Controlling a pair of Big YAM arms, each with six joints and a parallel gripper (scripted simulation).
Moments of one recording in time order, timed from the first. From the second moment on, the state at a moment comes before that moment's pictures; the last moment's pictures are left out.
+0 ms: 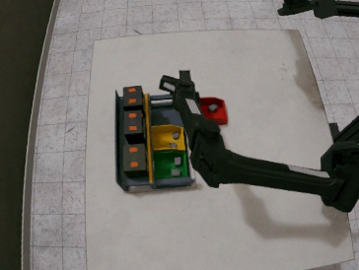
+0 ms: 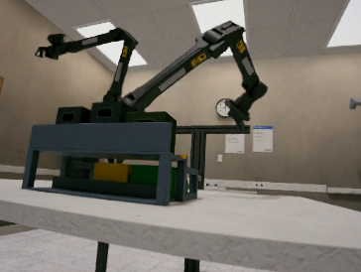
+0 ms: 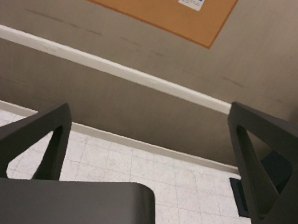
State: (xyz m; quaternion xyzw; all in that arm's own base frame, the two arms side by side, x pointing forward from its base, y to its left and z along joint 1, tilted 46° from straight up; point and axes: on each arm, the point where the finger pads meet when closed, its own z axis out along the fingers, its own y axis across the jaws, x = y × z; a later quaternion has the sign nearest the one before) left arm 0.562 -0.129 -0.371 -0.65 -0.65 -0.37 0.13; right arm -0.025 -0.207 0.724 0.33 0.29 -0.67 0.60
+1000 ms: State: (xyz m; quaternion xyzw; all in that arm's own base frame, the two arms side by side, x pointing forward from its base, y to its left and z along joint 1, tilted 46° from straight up) left arm 0.562 -0.129 -0.371 -0.66 -0.65 -0.37 0.13; right arm -0.025 -0.207 0.724 0.33 0.29 -0.67 0.60
